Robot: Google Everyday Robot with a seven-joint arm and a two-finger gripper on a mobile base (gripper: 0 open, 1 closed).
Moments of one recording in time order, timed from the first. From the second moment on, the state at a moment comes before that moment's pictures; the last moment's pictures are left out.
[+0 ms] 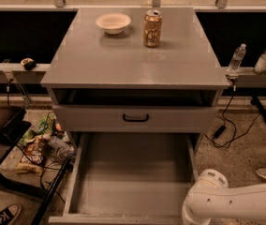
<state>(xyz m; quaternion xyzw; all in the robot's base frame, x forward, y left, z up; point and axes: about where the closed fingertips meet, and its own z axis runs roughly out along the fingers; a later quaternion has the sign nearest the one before) 0.342 -0.203 0.413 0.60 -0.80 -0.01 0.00</state>
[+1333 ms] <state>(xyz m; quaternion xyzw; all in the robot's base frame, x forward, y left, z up) 0.312 -0.212 0.417 0.59 -0.80 0.00 0.02</state>
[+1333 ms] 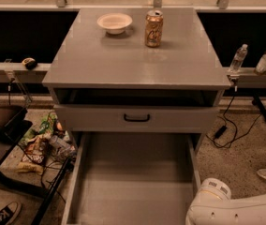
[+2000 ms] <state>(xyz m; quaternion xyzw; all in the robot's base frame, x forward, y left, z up) 0.300 -0.217 0.419 0.59 -0.81 0.01 0.03</state>
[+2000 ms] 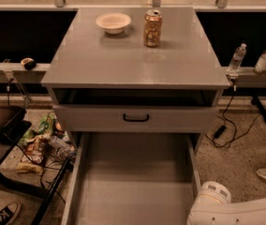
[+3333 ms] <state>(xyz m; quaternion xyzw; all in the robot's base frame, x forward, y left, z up) 0.290 -0.223 0.426 0.59 -0.81 0.02 0.04</state>
